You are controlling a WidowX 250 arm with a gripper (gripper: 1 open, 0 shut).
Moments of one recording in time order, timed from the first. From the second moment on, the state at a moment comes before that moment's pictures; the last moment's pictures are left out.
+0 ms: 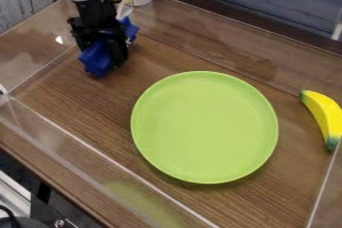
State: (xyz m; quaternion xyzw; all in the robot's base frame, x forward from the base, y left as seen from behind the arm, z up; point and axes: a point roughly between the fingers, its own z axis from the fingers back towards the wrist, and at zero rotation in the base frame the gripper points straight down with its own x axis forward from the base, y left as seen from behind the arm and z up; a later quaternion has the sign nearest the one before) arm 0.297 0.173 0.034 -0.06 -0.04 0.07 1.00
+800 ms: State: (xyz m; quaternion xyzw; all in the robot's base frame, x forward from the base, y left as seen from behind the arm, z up) arm 0.298 0.173 0.028 -0.06 -0.04 0.08 0.99
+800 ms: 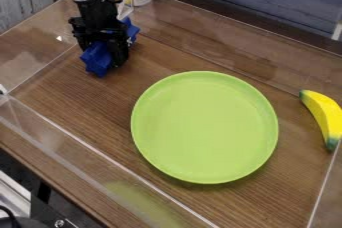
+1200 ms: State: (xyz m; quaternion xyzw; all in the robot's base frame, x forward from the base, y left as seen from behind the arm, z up) arm 0.298 0.172 0.028 -0.06 -0.04 0.08 0.99
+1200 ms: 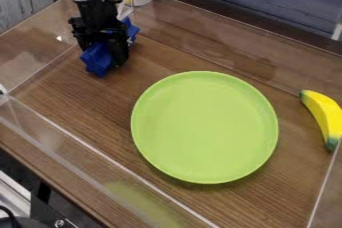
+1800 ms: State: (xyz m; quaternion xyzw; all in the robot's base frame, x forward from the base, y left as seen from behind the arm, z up) arm 0.299 0.171 0.027 -0.07 -0.03 0.09 0.99
